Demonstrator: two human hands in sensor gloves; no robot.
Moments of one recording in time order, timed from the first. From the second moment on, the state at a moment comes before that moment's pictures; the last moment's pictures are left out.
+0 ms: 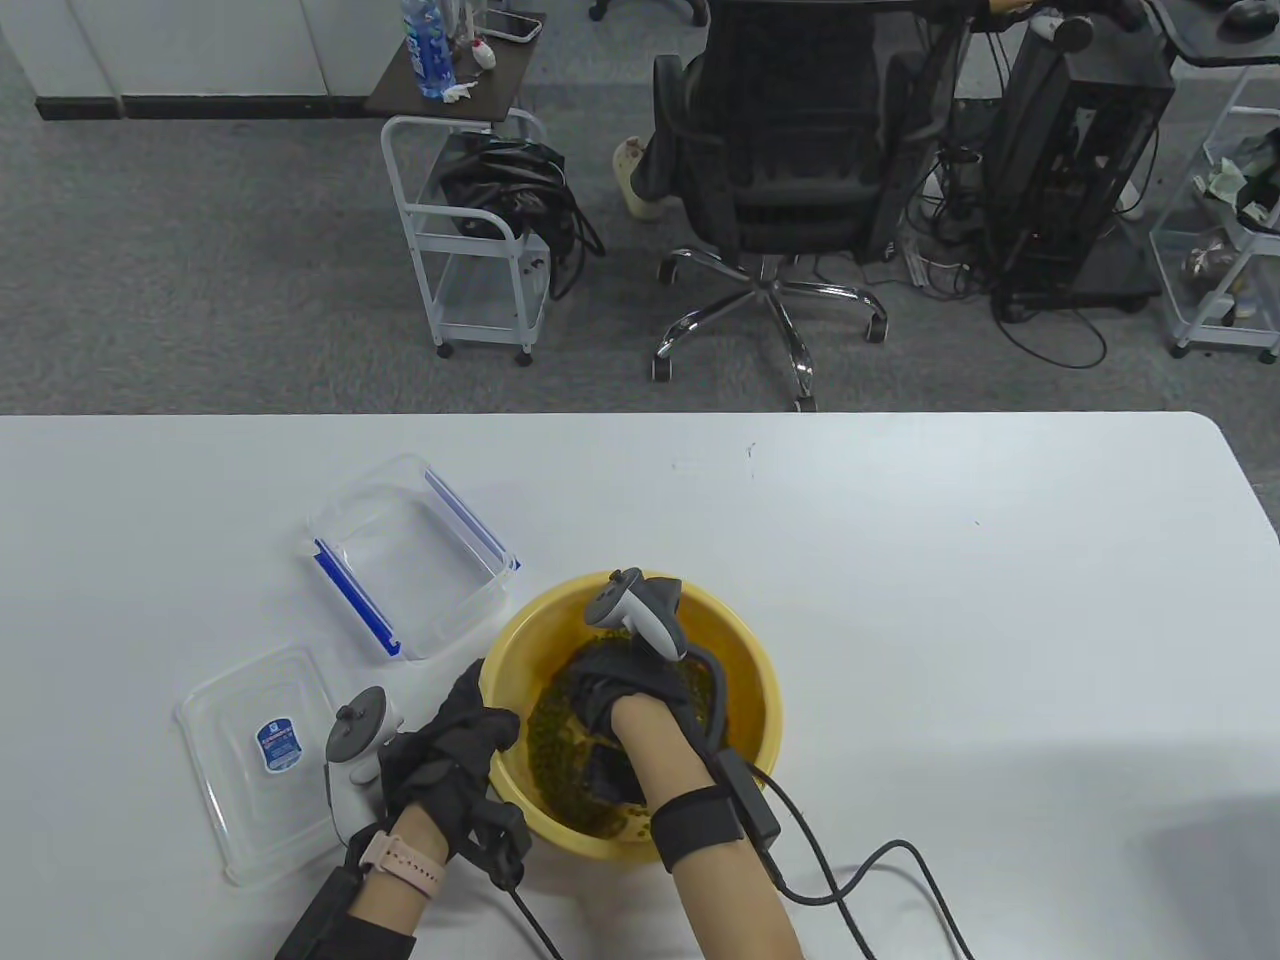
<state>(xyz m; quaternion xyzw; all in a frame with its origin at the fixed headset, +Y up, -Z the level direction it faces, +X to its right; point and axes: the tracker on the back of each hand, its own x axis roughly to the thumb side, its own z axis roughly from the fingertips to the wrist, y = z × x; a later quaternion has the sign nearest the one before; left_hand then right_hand) -0.215 -0.786 -0.286 -0.20 0.06 0.76 0.62 -0.008 -0.772 -0.383 -0.13 0.41 0.89 0.14</state>
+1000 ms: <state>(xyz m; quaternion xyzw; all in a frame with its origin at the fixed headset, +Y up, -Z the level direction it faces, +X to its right) -0.215 -0.786 -0.287 -0.20 0.06 0.76 0.62 -0.046 -0.779 -0.333 -0.04 0.62 0.74 0.26</state>
